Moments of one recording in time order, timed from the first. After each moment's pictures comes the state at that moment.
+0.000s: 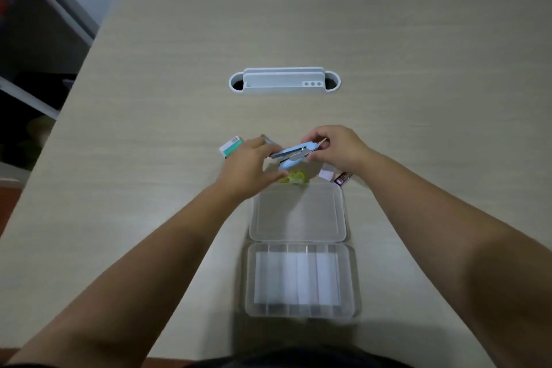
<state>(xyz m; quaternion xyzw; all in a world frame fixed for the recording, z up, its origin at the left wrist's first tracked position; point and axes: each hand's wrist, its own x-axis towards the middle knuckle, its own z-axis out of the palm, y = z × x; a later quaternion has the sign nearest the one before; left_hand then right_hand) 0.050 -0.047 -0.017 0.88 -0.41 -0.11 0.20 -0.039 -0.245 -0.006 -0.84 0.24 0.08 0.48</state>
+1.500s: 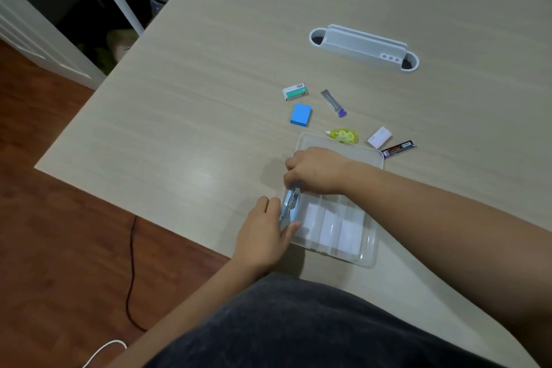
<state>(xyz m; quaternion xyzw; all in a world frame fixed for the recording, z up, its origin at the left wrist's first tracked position) -0.169 0.085 -0.054 0.95 -0.15 -0.15 0.24 -0.079 -0.089 -0.003 -0.91 -0.35 0.23 -0.01</state>
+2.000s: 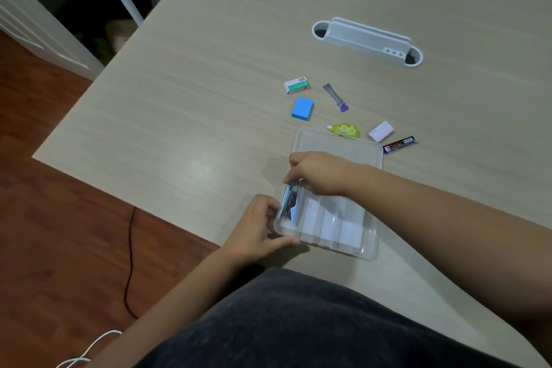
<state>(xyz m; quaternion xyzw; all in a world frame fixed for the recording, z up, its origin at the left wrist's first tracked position) -0.161 0.112 -0.073 0.87 -0.18 -0.24 0.39 -0.089 -0.093 -0.013 -0.92 -0.25 0.27 0.10</state>
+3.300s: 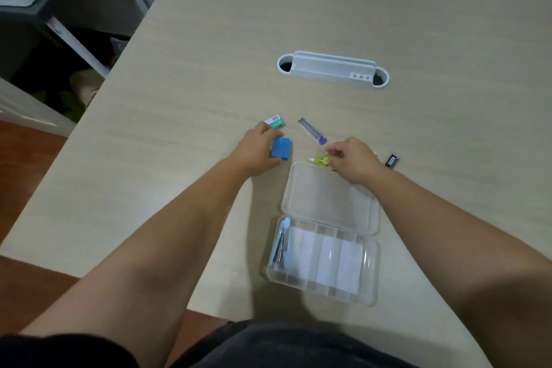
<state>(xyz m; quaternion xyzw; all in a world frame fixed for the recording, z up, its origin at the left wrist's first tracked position) 0.079 0.012 -0.056 0.92 -0.29 -0.20 0.18 -0.037 -0.199 -0.052 -0.93 0.20 0.13 0.28</state>
